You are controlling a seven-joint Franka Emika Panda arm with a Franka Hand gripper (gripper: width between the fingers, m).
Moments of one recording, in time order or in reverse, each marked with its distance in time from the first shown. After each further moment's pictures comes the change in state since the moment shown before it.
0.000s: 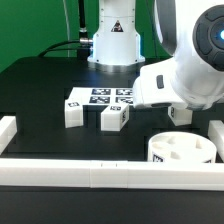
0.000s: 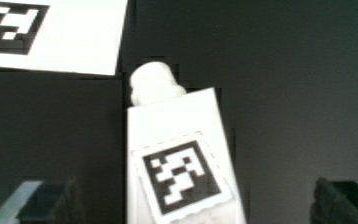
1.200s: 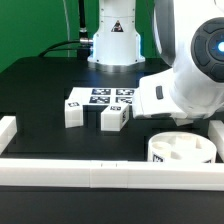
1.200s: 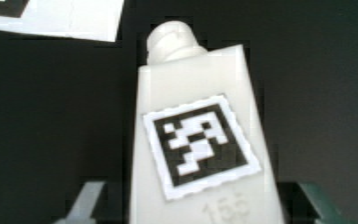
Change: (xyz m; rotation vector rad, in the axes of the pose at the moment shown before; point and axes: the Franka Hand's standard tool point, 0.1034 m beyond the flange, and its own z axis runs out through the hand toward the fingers) arm 0.014 0.000 0.009 0.002 0.017 -0.025
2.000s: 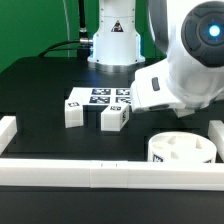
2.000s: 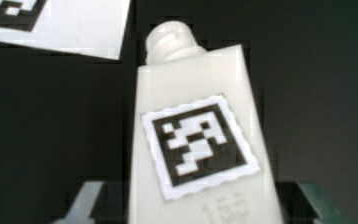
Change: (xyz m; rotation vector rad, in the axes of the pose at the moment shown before) arm -0.024 0.000 -0.028 0.050 -0.005 -0.071
